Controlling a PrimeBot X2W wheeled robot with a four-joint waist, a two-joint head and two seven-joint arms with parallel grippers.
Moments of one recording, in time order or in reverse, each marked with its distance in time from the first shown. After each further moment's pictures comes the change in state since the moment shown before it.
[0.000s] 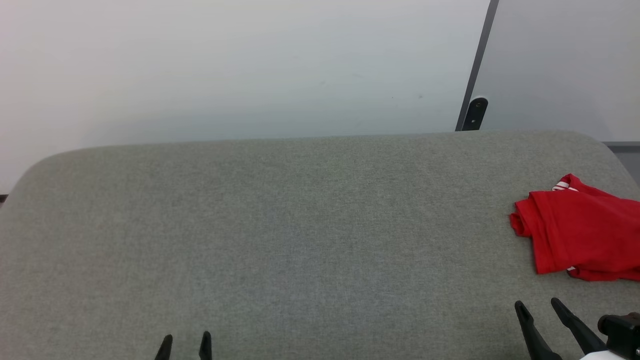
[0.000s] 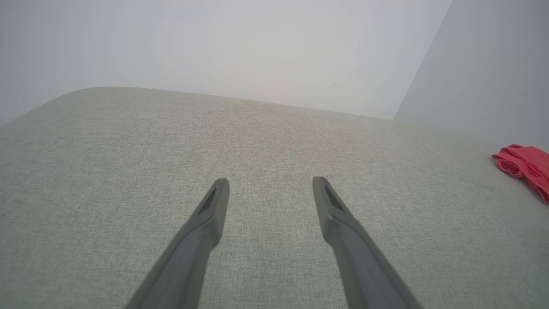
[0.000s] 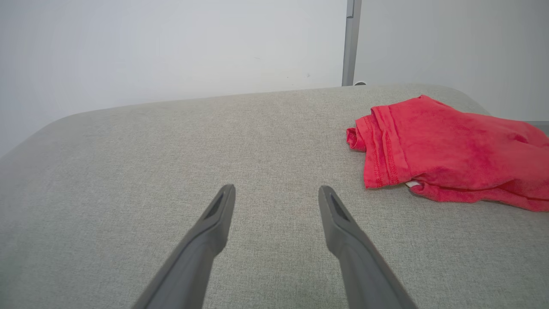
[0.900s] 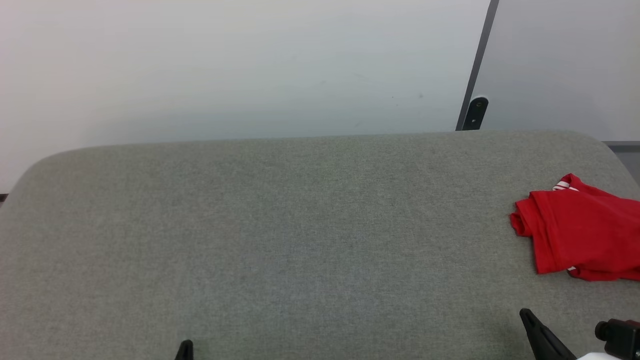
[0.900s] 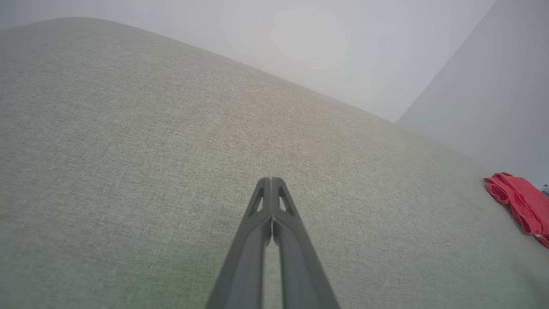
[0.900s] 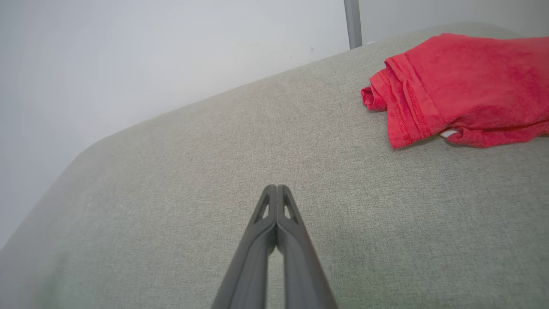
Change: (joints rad) left arm -0.025 -0.012 0.010 0.073 -0.183 -0.009 0.054; right arm -0.014 0.038 0.005 0.090 0.166 0.000 0.000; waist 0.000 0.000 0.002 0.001
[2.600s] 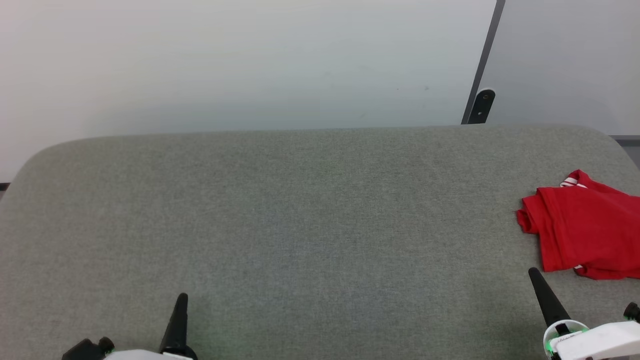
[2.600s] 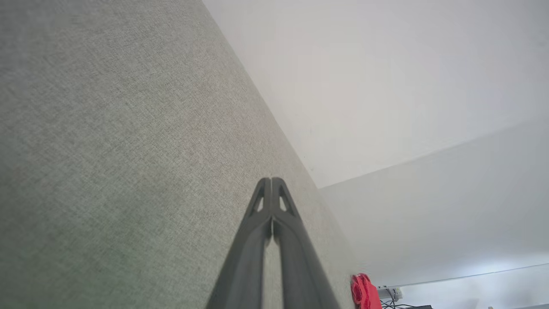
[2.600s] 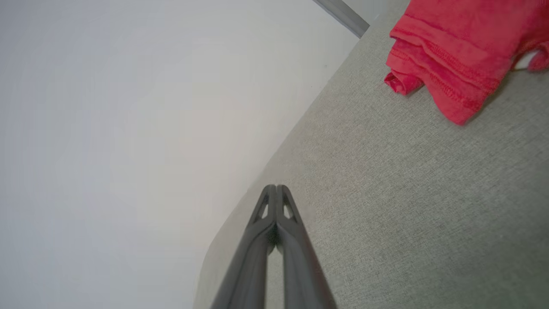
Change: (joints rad) left arm -0.181 -0.021 0.066 0.049 -0.672 -0.027 0.184; right arm -0.155 0.067 -0.074 0.149 0.612 0.000 -0.026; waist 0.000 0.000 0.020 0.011
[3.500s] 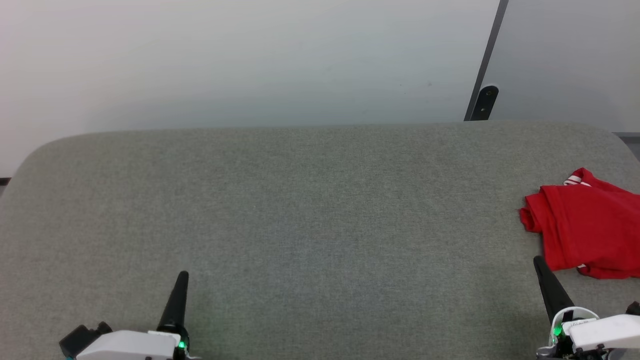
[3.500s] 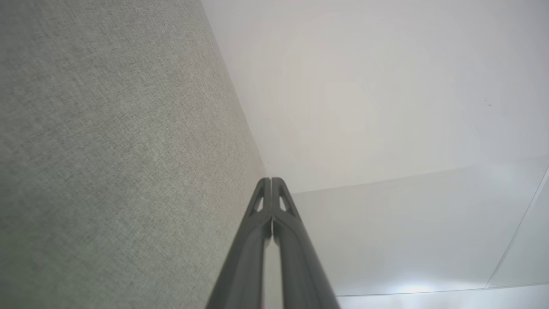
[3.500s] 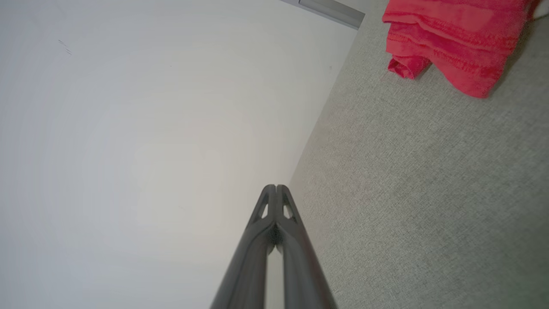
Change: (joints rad) left arm -0.070 -0.007 0.024 0.019 -0.241 -0.009 0.070; right arm -0.051 0.025 -0.027 0.054 0.222 0.000 -0.009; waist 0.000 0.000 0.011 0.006
